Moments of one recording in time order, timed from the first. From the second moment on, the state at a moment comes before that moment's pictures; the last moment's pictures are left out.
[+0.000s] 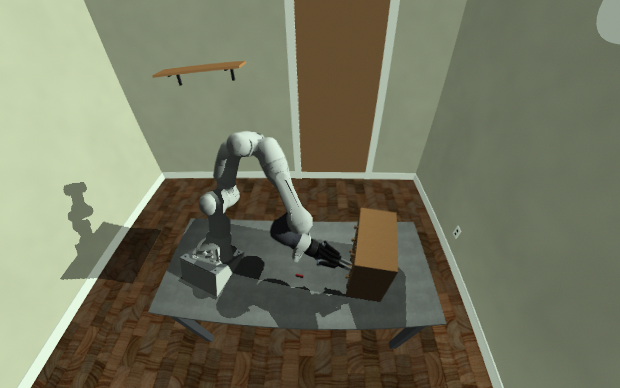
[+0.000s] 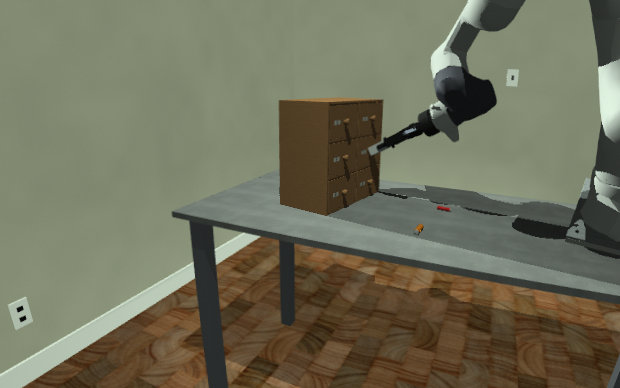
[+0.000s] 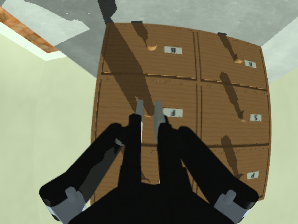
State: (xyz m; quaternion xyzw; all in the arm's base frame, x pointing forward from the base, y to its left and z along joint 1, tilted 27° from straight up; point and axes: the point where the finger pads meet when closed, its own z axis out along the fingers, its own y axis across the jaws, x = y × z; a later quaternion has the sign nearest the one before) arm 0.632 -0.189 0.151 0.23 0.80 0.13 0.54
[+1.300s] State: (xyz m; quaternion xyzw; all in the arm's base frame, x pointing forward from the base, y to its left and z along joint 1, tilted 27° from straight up) arm 0.610 -0.181 0.150 0.23 0.80 0.13 0.53
